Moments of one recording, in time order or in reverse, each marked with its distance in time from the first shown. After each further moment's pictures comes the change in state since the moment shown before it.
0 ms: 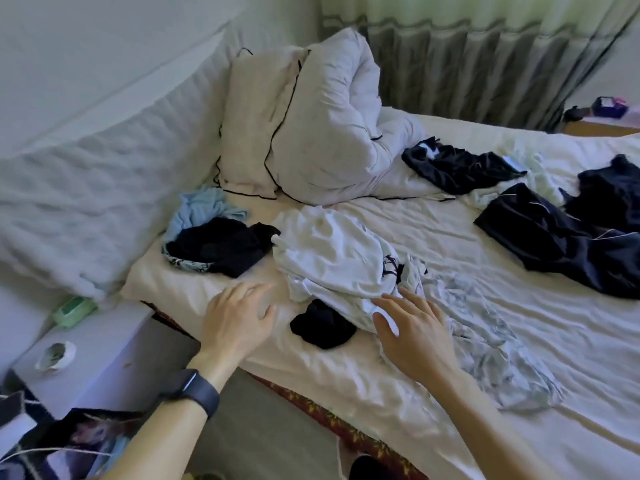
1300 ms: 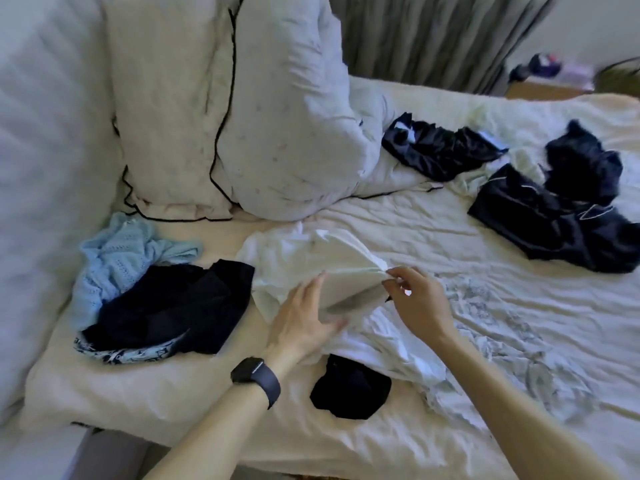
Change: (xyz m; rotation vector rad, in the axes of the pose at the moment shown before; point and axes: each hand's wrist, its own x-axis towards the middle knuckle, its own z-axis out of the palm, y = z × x) left_hand 0.299 -0.055 0.123 -0.484 -0.388 0.351; right_hand 0.276 -0.033 0.106 0.339 0.147 0.483
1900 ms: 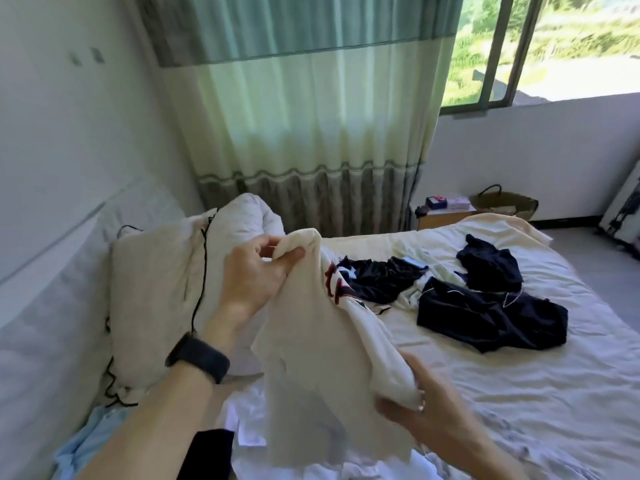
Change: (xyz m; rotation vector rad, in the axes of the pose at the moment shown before) left_hand 0.034 0.258 -0.254 -0.345 0.511 0.401; right_hand -0.098 -0.065 -0.176 0.190 0.131 -0.194
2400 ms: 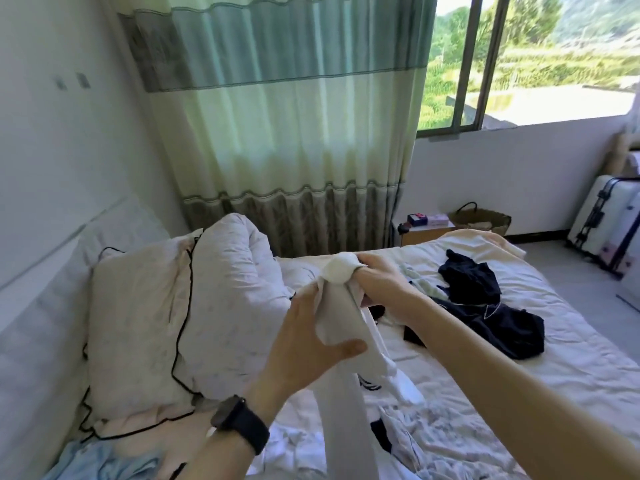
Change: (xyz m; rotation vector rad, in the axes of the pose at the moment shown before) left_hand -0.069 -0.012 0.070 0.106 -0.319 0.071; right_hand 0.139 -0.117 -0.052 0.257 0.050 0.146
